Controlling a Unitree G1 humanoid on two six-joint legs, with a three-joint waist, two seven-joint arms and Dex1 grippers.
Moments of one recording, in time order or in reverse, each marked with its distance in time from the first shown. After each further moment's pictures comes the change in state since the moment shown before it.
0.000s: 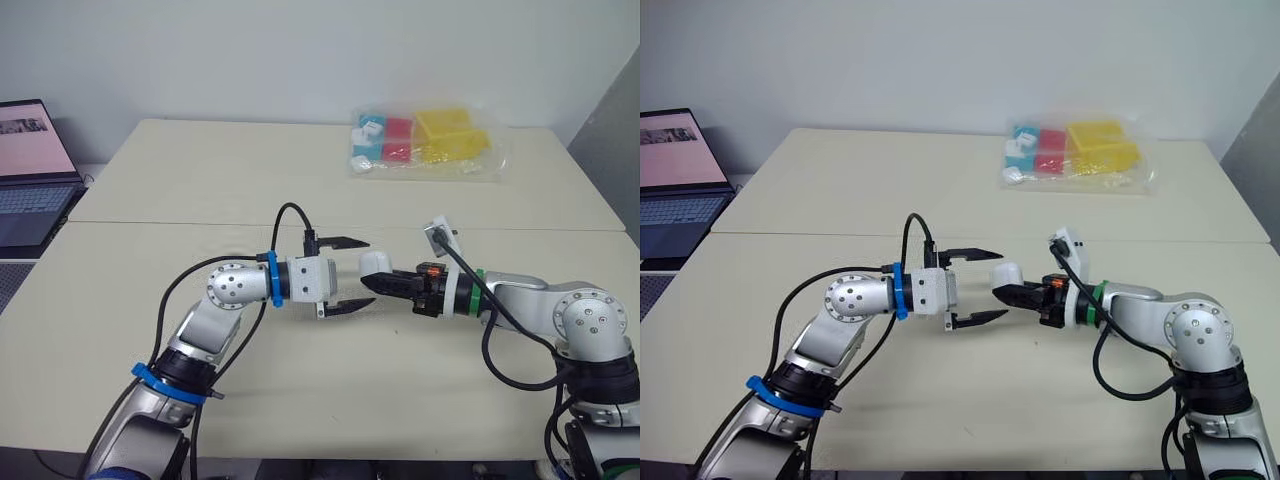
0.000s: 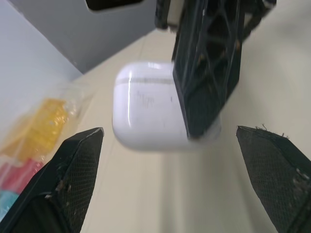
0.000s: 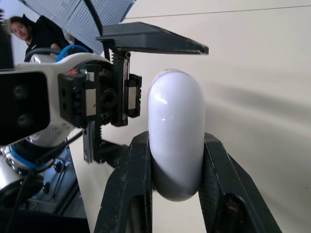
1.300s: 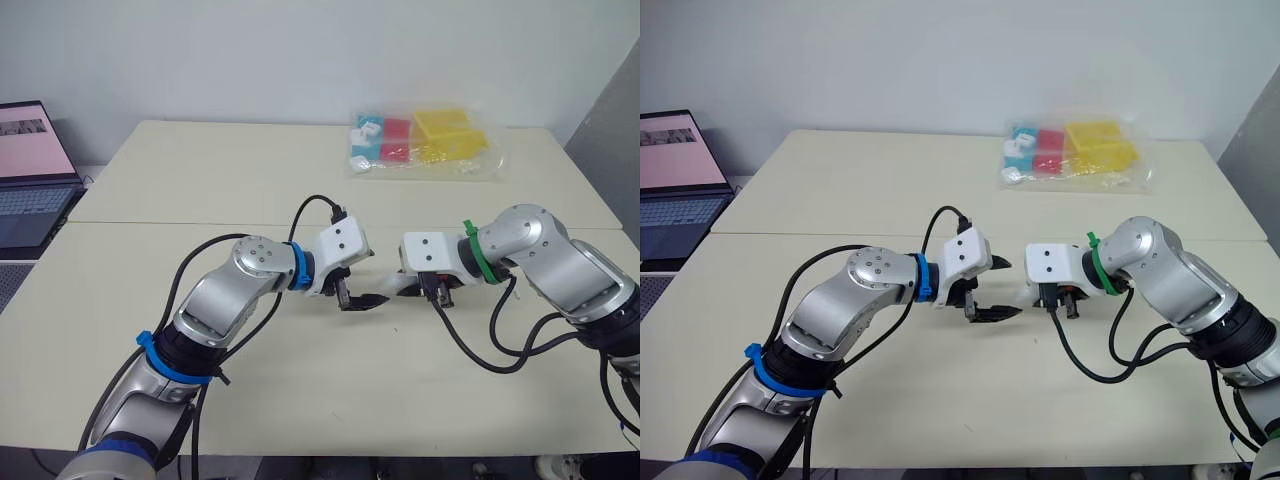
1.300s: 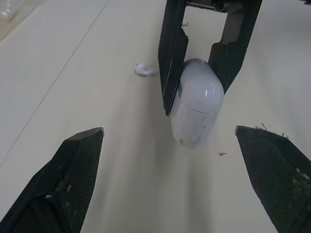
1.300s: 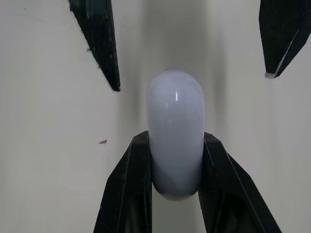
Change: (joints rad) left arm -0.176 -0.043 -0.120 -0.272 -0.155 0.922 0.115; right arm -0.354 -0.303 0.584 0.054 -1.383 -0.618 1.183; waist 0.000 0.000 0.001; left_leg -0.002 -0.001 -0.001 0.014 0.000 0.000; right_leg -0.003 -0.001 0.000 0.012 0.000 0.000
